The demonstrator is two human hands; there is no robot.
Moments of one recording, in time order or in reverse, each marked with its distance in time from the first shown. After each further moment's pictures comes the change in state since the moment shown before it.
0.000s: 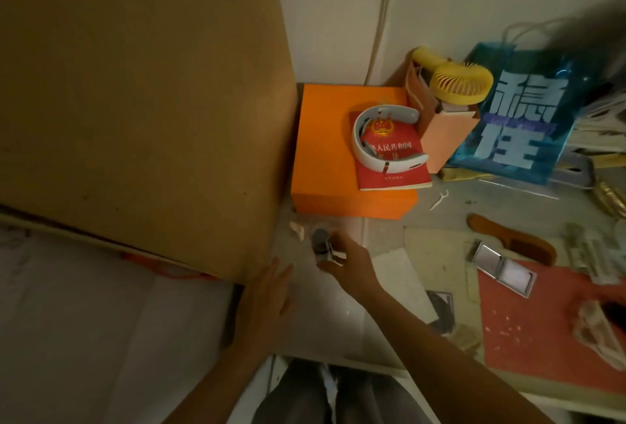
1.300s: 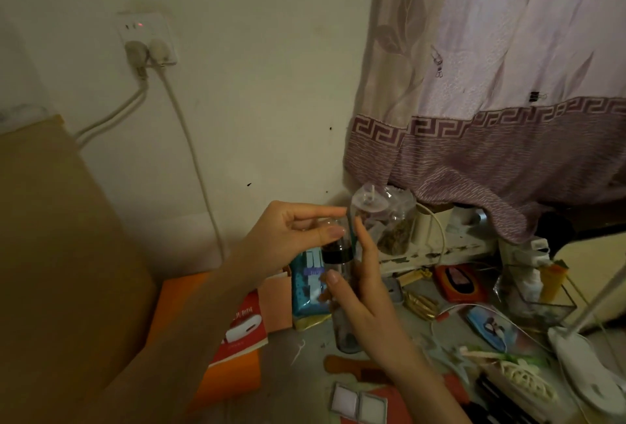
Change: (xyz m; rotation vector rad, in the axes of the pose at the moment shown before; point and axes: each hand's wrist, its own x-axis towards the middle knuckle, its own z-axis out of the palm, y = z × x) left_hand 0.082 0.443 -0.220 -0.822 -0.151 0.730; right_hand -0.145 -0.124 -0.329 0.275 0.474 -0.567
